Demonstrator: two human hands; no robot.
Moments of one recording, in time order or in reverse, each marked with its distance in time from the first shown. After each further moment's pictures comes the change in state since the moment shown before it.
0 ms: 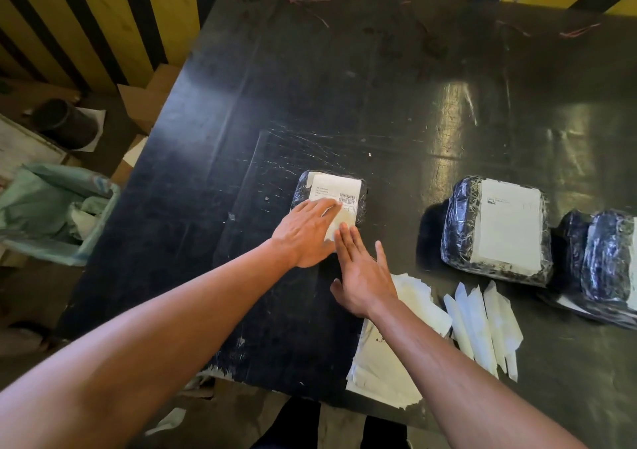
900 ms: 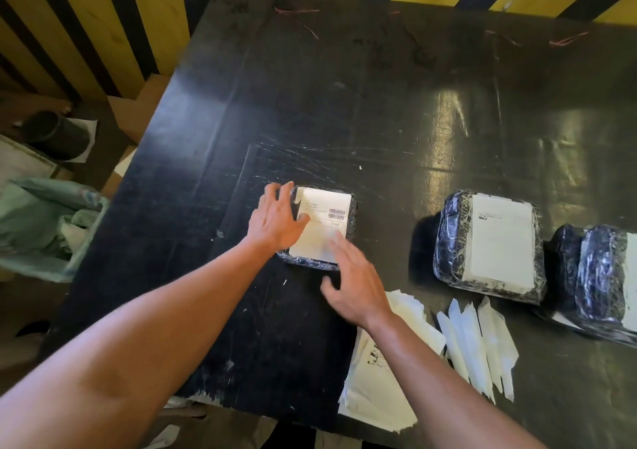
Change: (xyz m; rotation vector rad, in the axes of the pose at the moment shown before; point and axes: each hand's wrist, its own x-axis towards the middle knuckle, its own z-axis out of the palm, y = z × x) left_hand 0.038 -0.037 -0.010 -0.313 0.121 -0.512; right_hand 0.010 0.006 -0.015 0.373 0.213 -0.004
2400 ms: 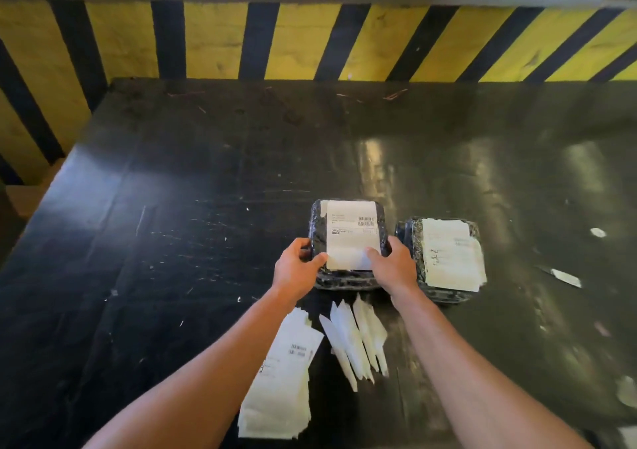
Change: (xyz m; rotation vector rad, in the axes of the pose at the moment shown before) left_hand -0.128 0.252 0.056 -0.789 -0.222 -0.029; right_hand -0.106 0.135 -0.218 0.491 0.452 0.664
